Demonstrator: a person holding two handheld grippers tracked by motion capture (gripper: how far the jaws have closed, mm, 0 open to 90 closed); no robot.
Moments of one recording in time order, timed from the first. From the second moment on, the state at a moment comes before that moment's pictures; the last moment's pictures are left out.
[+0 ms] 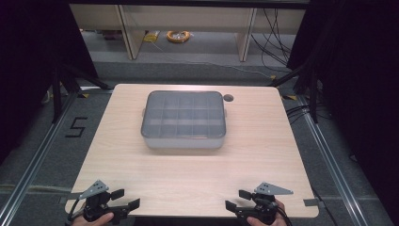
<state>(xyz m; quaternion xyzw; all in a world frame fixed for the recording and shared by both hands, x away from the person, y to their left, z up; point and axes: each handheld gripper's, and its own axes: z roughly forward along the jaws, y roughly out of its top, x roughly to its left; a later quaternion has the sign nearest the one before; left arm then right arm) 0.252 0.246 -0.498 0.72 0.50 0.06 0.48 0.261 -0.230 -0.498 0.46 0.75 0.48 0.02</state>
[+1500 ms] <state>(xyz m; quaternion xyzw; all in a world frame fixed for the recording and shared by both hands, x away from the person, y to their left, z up) 0.291 0.232 -0.483 0.70 0.51 0.04 0.49 0.319 -0.237 -0.483 0.46 0.74 0.49 0.04</state>
